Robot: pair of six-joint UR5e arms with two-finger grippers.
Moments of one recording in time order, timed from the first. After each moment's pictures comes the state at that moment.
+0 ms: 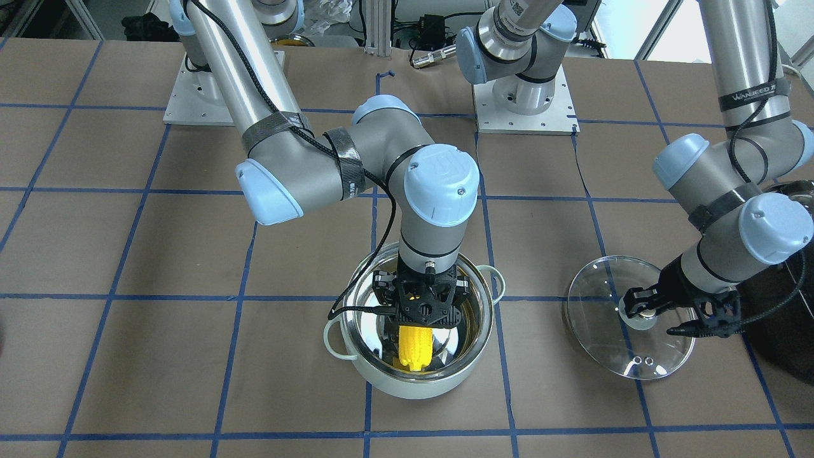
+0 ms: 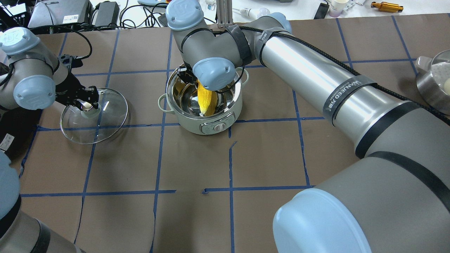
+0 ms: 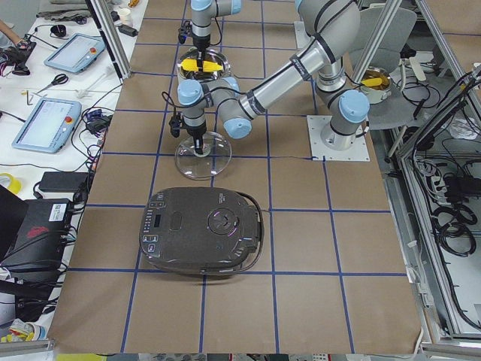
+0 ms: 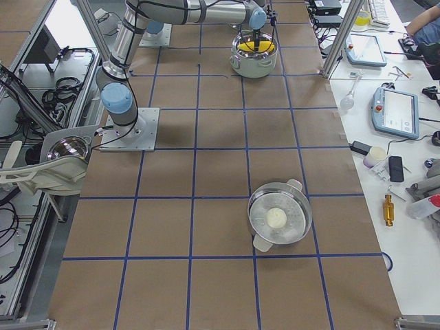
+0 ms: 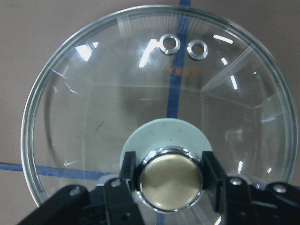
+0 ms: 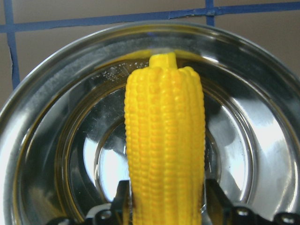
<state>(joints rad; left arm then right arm) -1.17 -1.99 -1.74 -0.98 1.58 0.29 2.04 -0.93 1.22 -1.97 -1.63 0.54</state>
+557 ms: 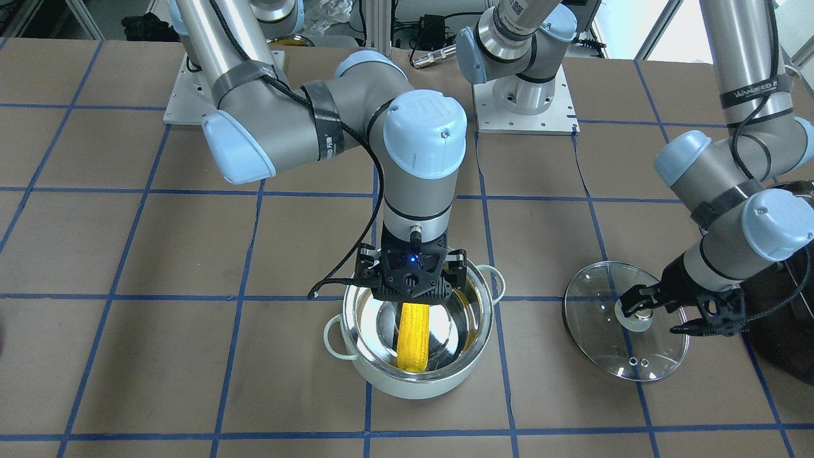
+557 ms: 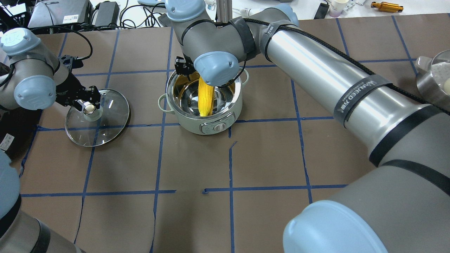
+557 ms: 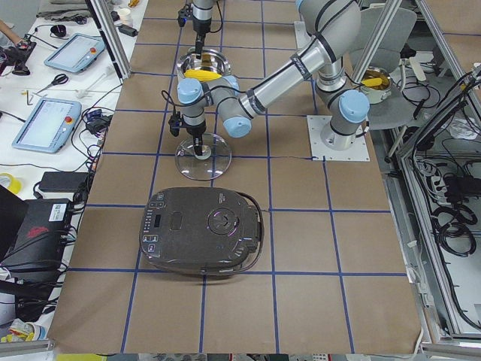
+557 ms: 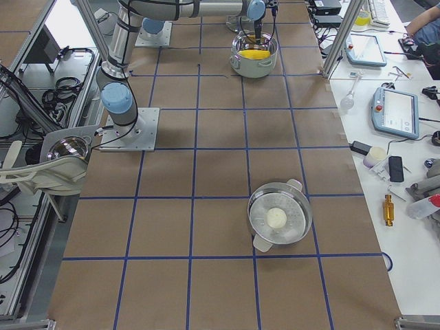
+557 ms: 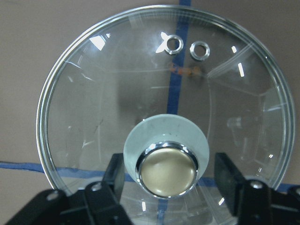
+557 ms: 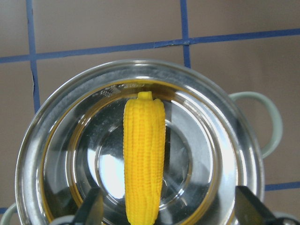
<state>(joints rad) -1.19 -1.97 -1.73 -0.99 1.59 0.28 2.00 -1.05 1.24 -1.92 -1.64 0.51</state>
